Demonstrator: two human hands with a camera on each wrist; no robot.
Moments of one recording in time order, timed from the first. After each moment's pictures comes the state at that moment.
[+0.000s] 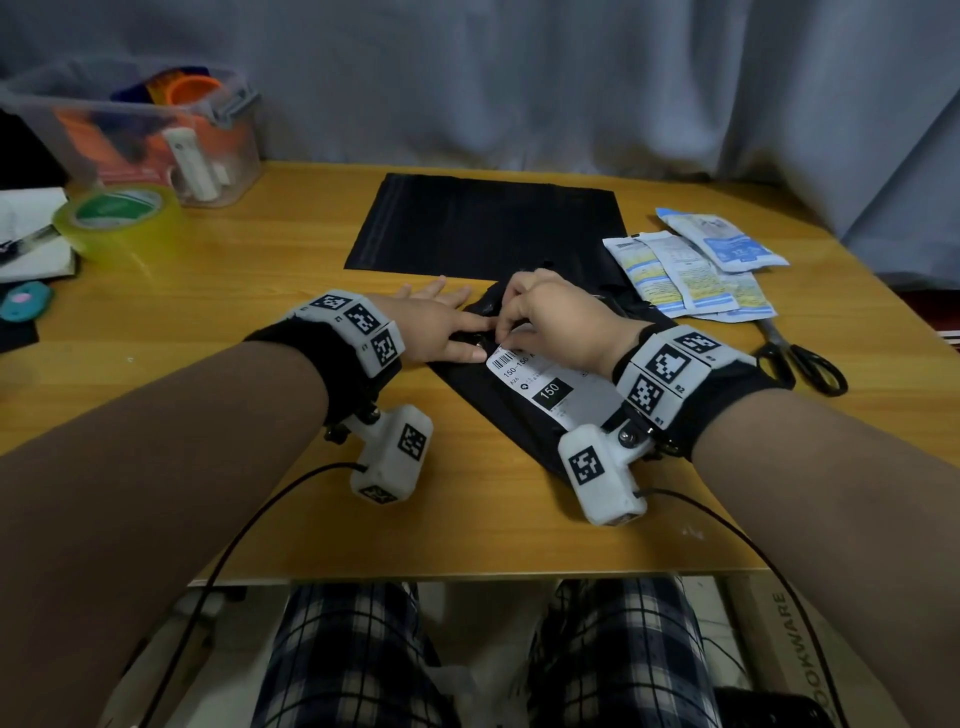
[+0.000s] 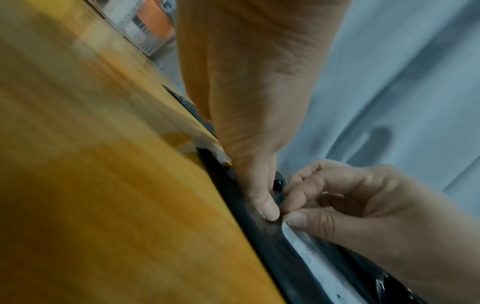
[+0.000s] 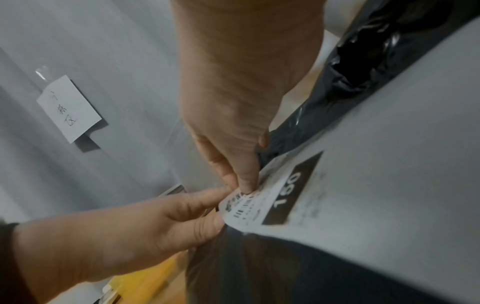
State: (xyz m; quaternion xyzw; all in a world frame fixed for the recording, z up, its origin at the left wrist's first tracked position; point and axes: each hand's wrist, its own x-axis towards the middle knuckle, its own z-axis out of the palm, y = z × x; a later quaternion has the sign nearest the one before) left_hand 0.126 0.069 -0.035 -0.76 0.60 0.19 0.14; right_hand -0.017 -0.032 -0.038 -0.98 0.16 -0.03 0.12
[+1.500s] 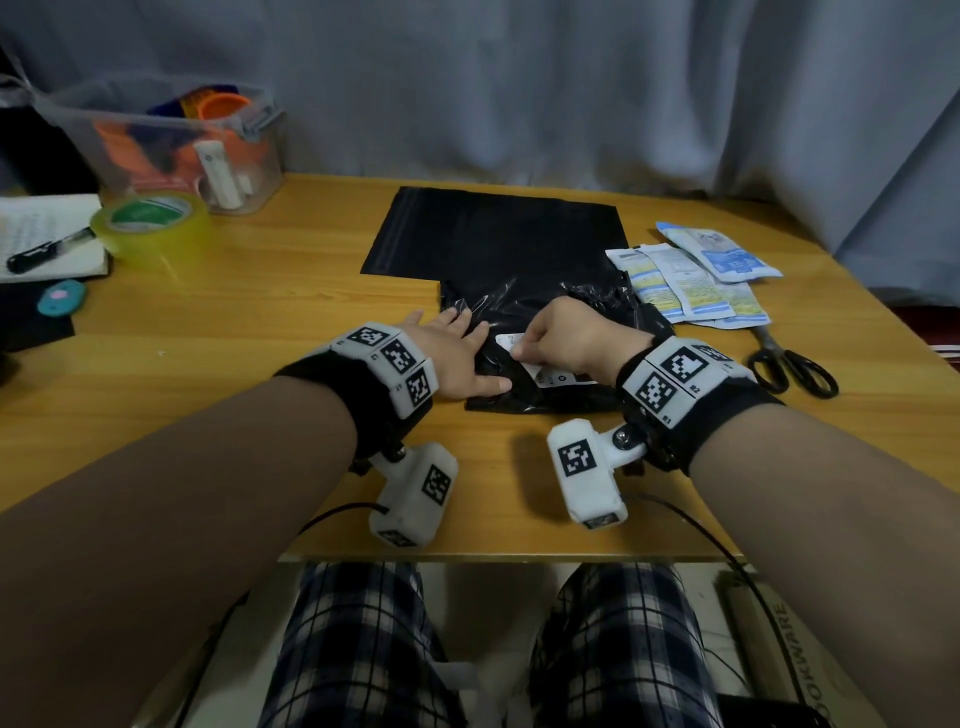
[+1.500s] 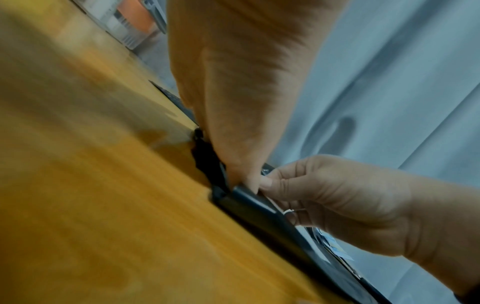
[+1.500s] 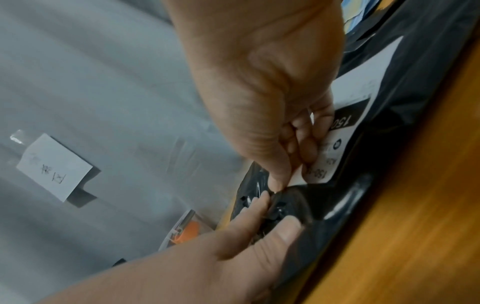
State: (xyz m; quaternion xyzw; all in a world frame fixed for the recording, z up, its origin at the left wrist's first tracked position) left_hand 0.094 0.090 -0.039 -0.80 0.55 0.16 0.20; right_hand -0.018 -0.007 -0.032 -0.88 0.37 0.01 0.29
